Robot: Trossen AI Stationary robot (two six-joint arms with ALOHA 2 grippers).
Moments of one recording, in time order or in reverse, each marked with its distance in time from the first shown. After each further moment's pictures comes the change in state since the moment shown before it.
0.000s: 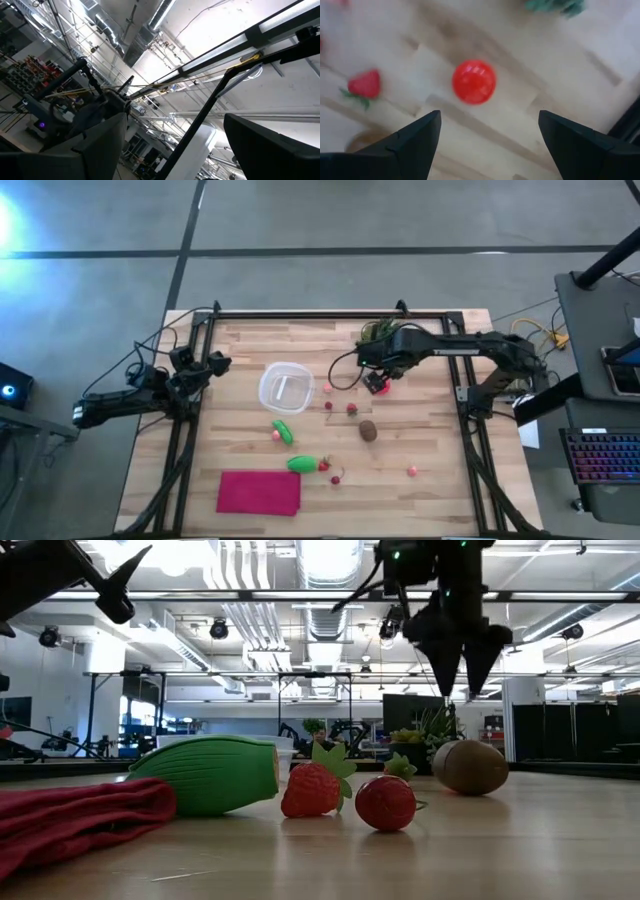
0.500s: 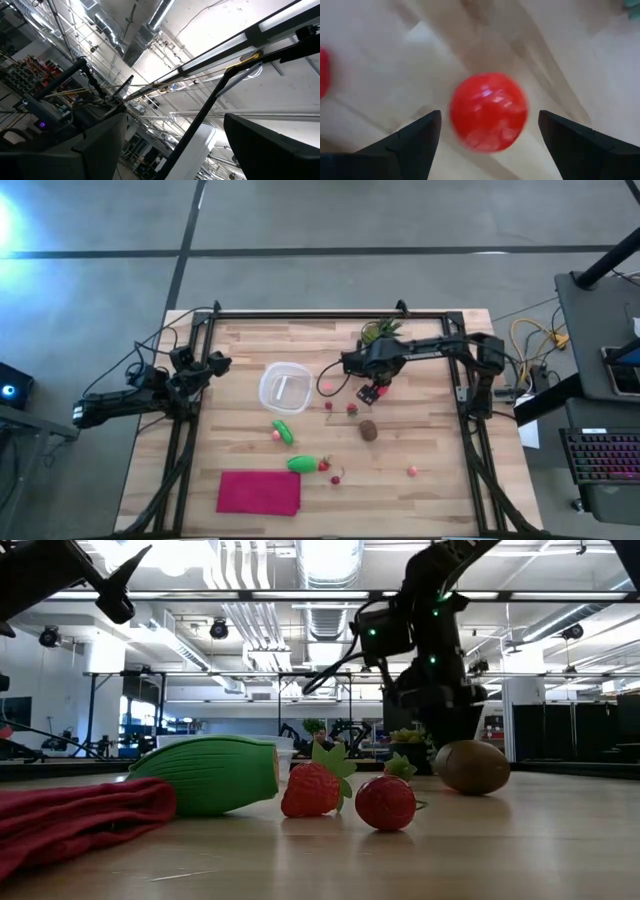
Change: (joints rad) left arm 0.000 0.001 0.000 0.000 0.004 0.002; right arm -0.041 0.209 -0.082 0.191 -0.065 -0.250
